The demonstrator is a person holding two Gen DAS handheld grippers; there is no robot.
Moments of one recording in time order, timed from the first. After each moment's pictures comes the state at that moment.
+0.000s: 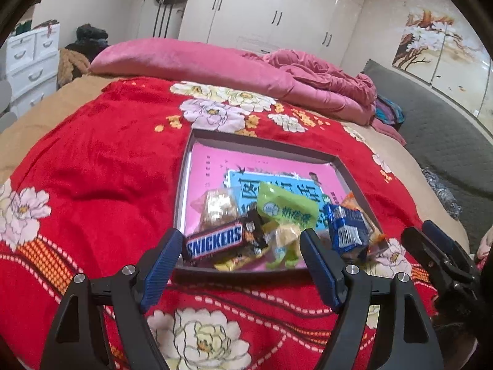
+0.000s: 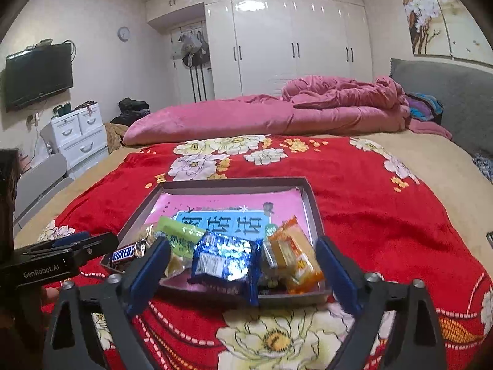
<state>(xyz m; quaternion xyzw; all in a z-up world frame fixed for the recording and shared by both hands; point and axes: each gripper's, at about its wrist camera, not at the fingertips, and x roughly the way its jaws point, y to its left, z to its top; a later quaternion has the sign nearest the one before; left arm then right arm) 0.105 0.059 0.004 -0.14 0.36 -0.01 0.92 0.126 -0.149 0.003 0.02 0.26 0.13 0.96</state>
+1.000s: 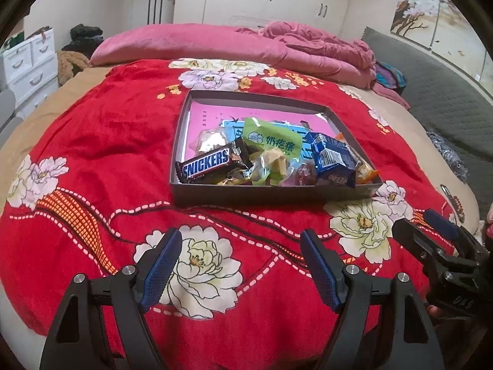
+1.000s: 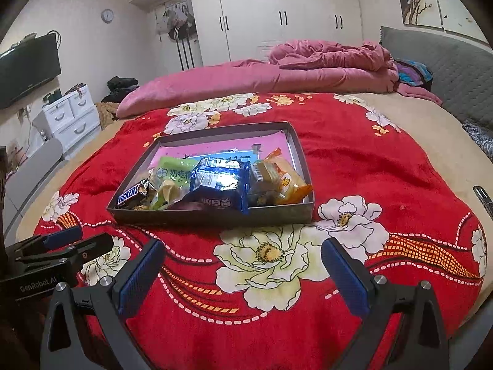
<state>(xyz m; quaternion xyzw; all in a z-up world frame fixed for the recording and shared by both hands) 0.048 0.029 -0.006 -0.09 0.41 0.00 0.91 0.073 -0.162 -0.023 0.02 0.34 0.11 0.93</state>
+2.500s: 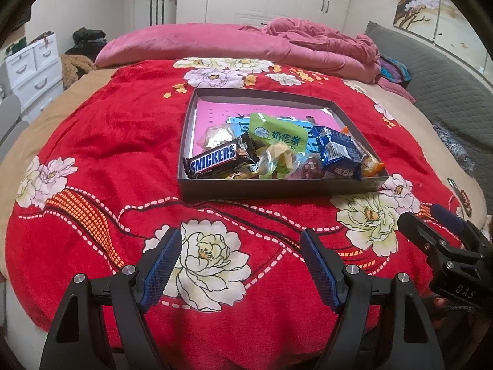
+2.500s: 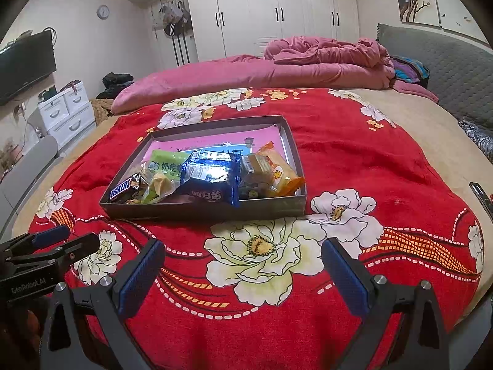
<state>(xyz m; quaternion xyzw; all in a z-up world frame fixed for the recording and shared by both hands) 0.042 0.027 -0.006 -0.07 0.42 0.01 0.91 0.073 -0.168 -0.025 0.02 0.35 0.10 0.93</state>
